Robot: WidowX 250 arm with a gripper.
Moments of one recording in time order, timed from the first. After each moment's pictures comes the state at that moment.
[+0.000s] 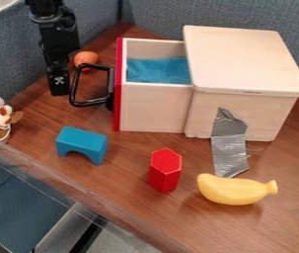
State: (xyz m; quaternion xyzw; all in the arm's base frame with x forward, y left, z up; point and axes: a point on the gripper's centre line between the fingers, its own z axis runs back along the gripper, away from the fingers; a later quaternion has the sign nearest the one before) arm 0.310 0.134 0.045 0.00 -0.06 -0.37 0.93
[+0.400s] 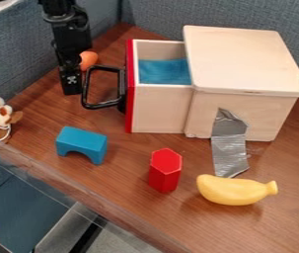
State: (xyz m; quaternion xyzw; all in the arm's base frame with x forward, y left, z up) arm 0.319 0.119 0.048 0.00 -0.08 -0.38 0.92
